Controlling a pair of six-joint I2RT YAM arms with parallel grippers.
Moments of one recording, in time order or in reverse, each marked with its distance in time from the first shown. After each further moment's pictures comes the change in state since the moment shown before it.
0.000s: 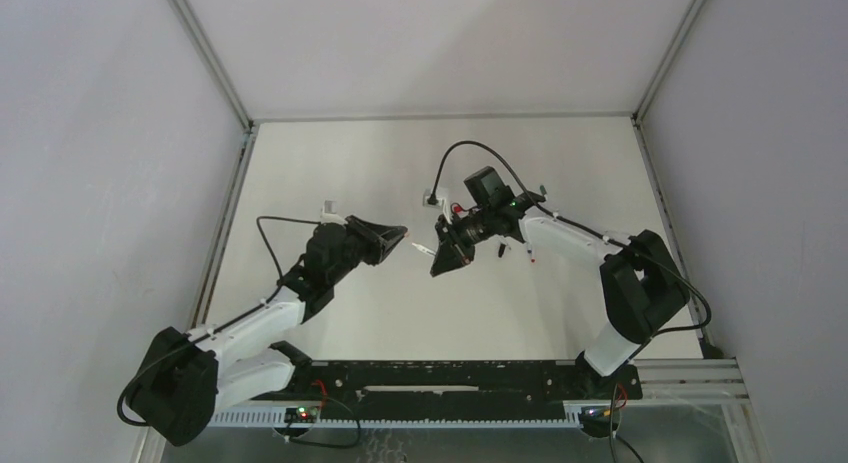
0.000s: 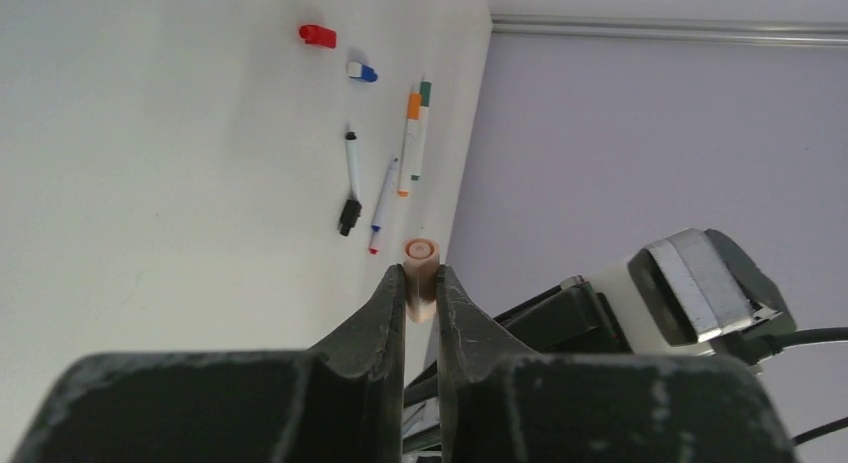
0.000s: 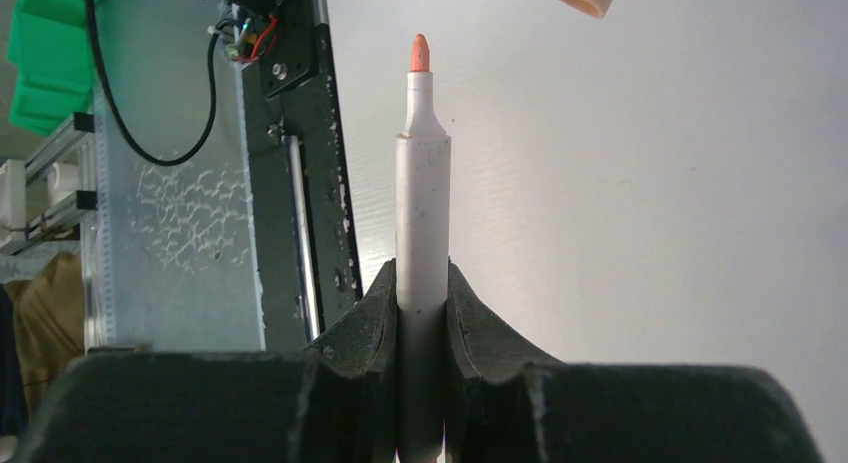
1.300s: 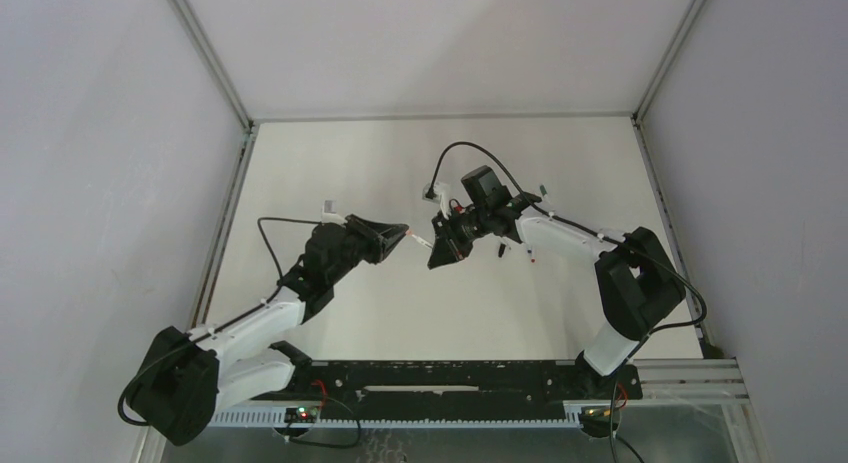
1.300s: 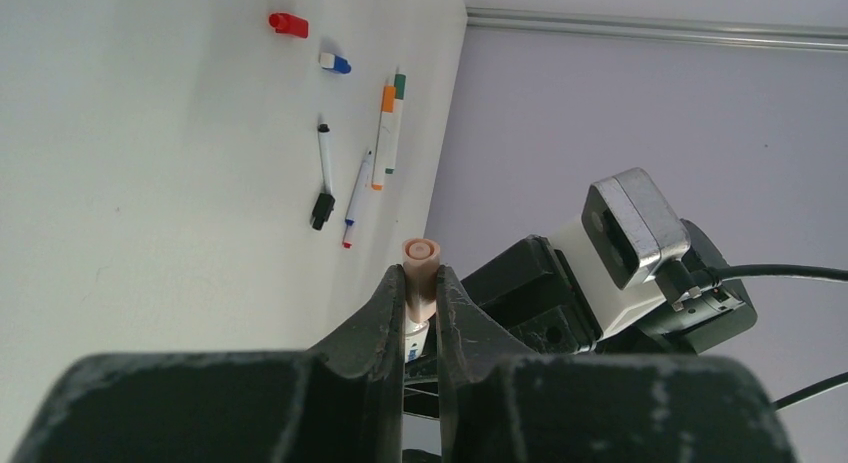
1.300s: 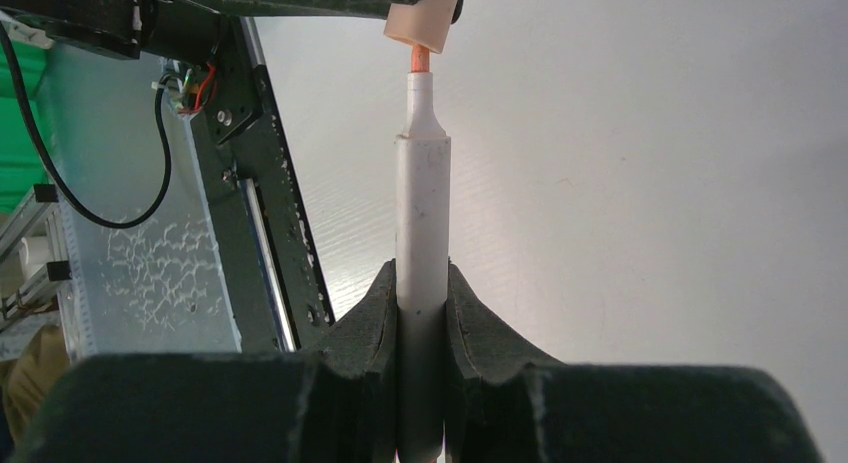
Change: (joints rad) left arm 0.005 0.002 -0.007 0.048 0.027 -0.055; right arm 0.019 0.024 0.000 0.089 0.156 0.137
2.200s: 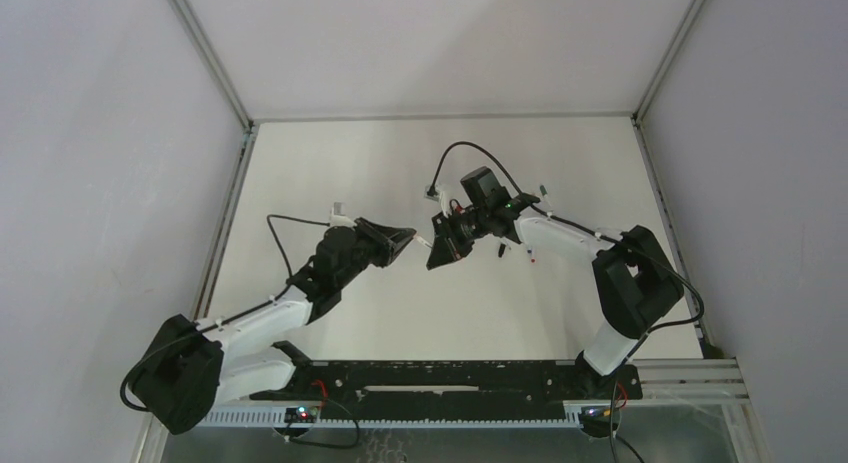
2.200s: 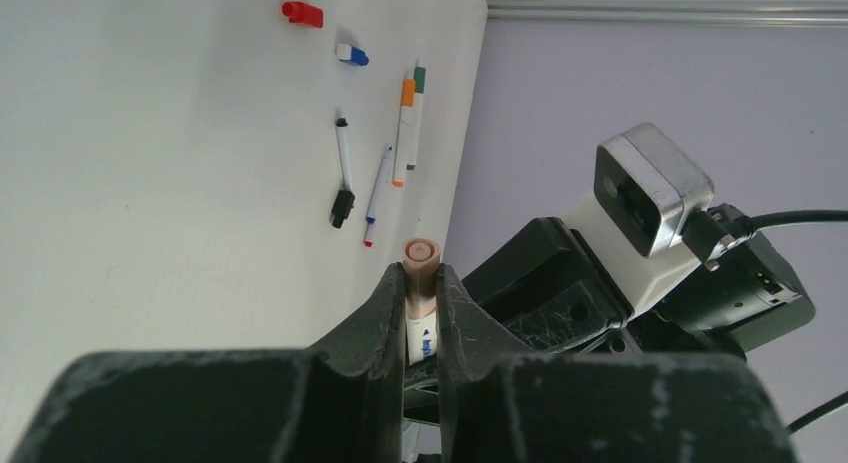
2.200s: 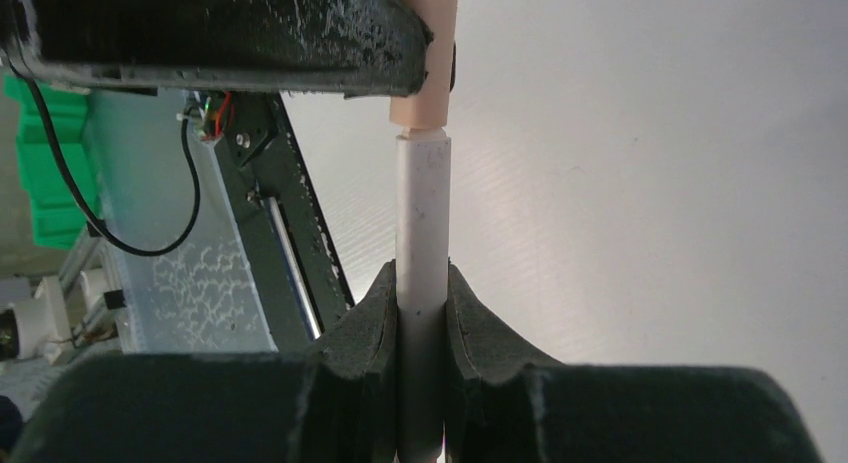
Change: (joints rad) left arm -0.072 0.052 0.003 0.036 -0.061 0.021; right arm 0.000 0.007 -0.006 0.019 0.017 0.119
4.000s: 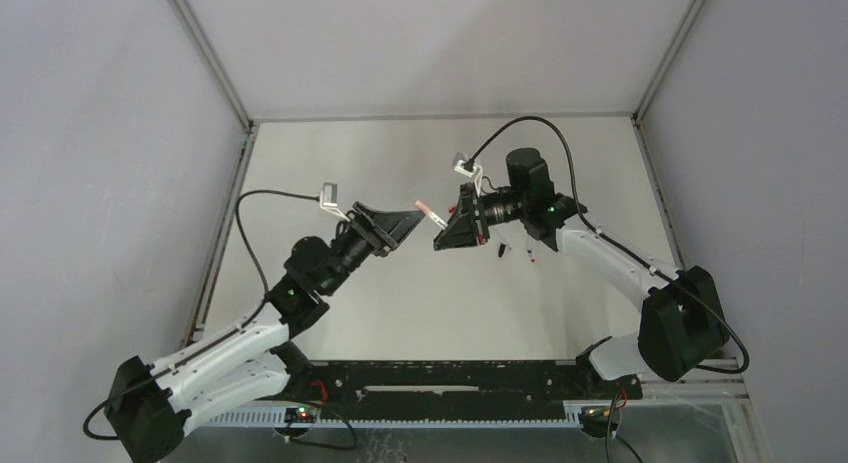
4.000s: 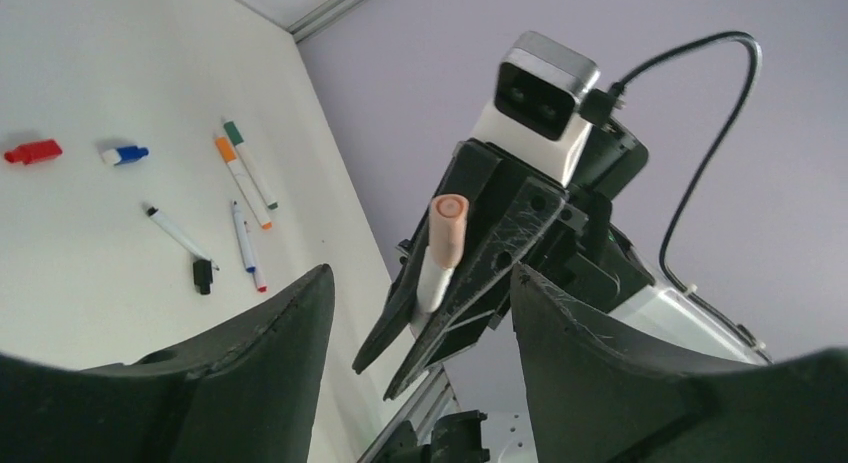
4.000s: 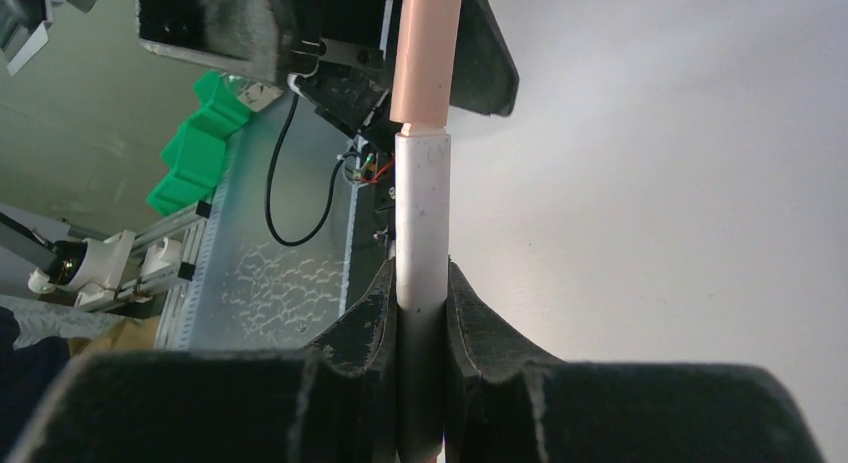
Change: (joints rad) left arm -0.153 -0.246 0.075 0.088 -0.056 0.378; right arm -0.121 -0.257 -0.101 0.310 -0.373 0.111
